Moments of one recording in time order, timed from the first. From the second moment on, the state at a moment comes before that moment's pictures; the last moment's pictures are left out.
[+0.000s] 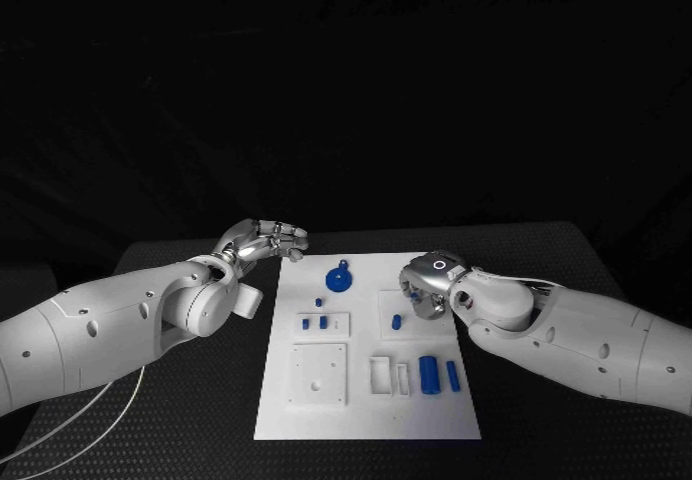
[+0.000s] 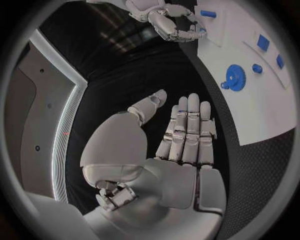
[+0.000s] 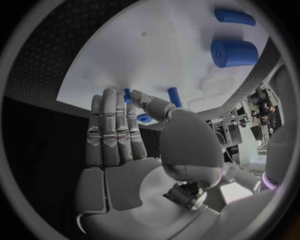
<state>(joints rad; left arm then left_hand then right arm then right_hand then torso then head) 1.20 -0.79 -0.09 1.32 -0.21 -0.26 0.34 1.11 -0.11 0.57 -0.26 0.11 0.87 0.17 0.22 0.59 1.18 0.12 0.07 0.24 0.97 0.08 0.62 0.38 0.04 0.72 -0.01 0.57 1.20 1.14 -0.66 -0.10 1.32 -1.98 -0.26 -0.19 1.15 -0.20 0.92 -0.26 0.10 1.07 0.09 0.39 0.46 1.34 0.05 0.16 0.22 1.24 -0.03 0.60 0.71 0.26 0.99 0.13 0.37 1.24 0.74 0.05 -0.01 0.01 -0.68</state>
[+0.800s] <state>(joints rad) 1.20 -0.78 -0.09 1.29 -0.20 -0.26 0.34 1.11 -0.11 0.57 -0.26 0.11 0.87 0.17 0.22 0.59 1.18 0.12 0.07 0.24 0.97 0.08 0.61 0.39 0.04 0.72 -0.01 0.57 1.20 1.16 -0.71 -0.04 1.45 -1.91 -0.32 -0.16 1.15 -0.20 0.92 -0.26 0.10 1.07 0.09 0.39 0.47 1.35 0.05 0.16 0.22 1.25 -0.03 0.60 0.72 0.26 1.00 0.13 0.37 1.24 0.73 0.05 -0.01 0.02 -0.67</state>
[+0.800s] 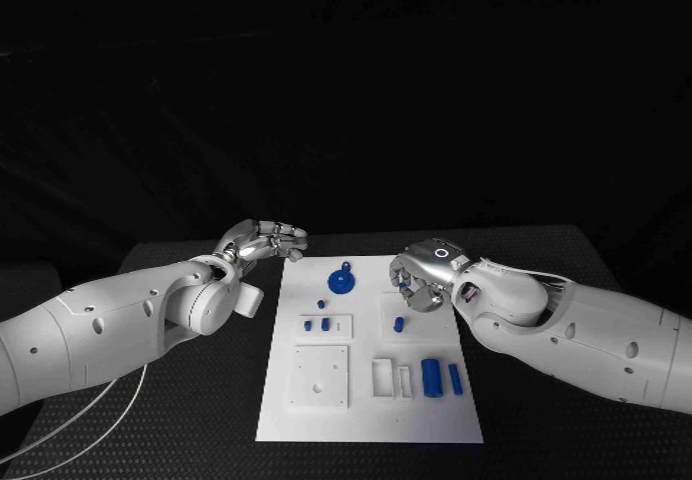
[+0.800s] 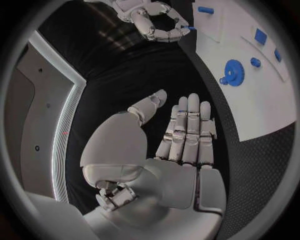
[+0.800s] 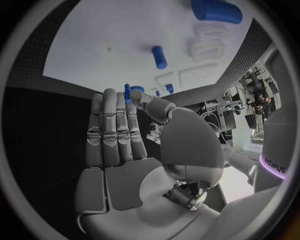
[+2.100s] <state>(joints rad) 1.21 -0.73 -0.09 1.25 -0.17 -0.27 0.34 1.11 -0.11 0.57 -0.26 0.11 0.87 0.17 0.22 0.59 1.18 0.12 0.07 0.24 0.97 0.08 0.61 0.39 0.04 0.72 -0.01 0.56 1.20 1.00 -0.55 -0.09 1.47 -1.85 -0.40 -0.09 1.15 -0.20 0.93 -0.25 0.10 1.07 0.09 0.39 0.47 1.35 0.05 0.15 0.23 1.25 -0.03 0.60 0.72 0.26 1.00 0.13 0.37 1.24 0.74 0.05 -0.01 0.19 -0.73</state>
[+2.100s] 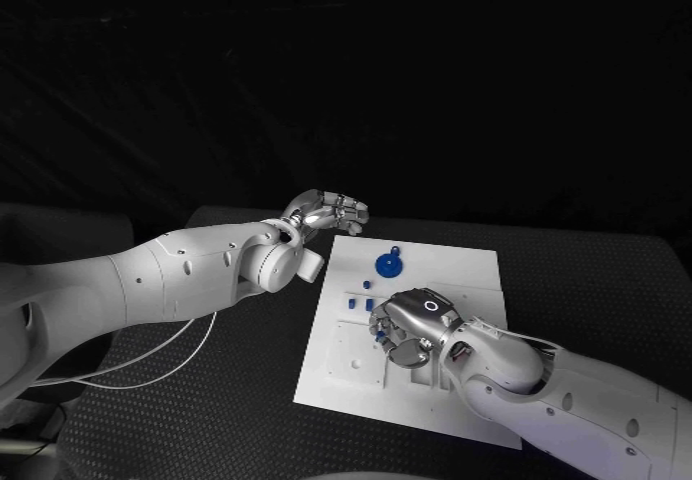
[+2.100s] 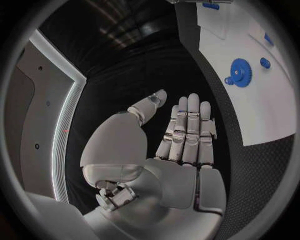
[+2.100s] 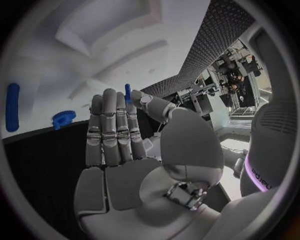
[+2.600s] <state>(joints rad) 1.21 -0.73 -0.09 1.25 -0.17 -0.27 0.34 1.11 -0.11 0.57 -0.26 0.11 0.87 0.17 0.22 0.59 1.18 0.12 0.07 0.24 0.97 0.08 0.60 0.39 0.04 0.72 -0.01 0.56 1.20 0.99 -0.53 -0.10 1.44 -1.87 -0.40 -0.09 1.15 -0.20 0.93 -0.25 0.10 1.07 0.09 0.39 0.47 1.35 0.05 0.15 0.23 1.25 -0.03 0.60 0.73 0.26 1.00 0.13 0.37 1.24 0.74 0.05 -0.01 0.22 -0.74</state>
